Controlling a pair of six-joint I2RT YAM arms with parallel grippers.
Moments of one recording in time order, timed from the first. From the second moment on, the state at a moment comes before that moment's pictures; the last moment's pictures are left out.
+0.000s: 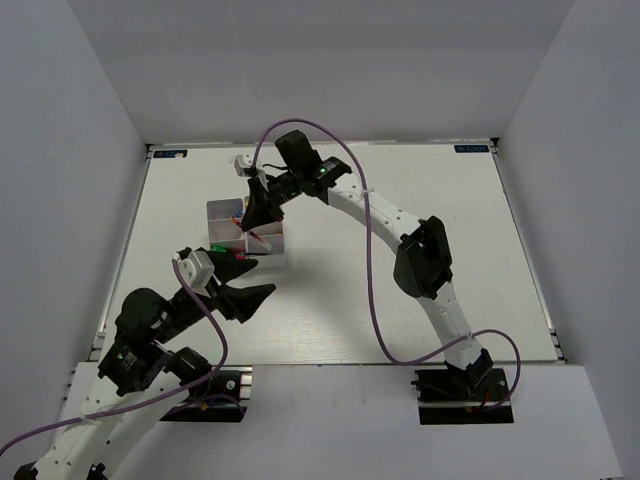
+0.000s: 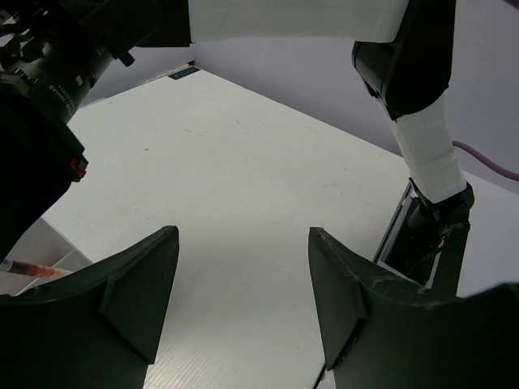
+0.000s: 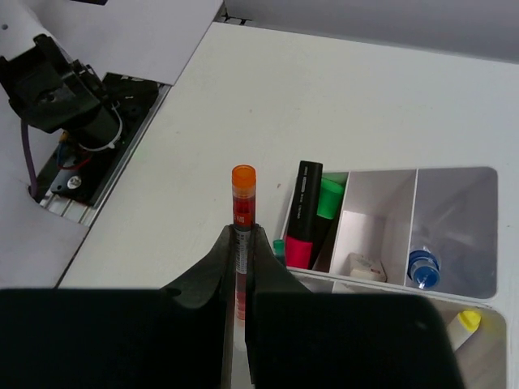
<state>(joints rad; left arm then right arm) -0.62 0.27 0.60 -0.20 0.35 -0.18 0.80 2.29 2.25 -0.58 -1.12 -0.47</state>
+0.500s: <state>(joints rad) -0.62 0.27 0.60 -0.20 0.35 -0.18 0.78 2.40 2.26 -0.57 -1.09 -0.55</state>
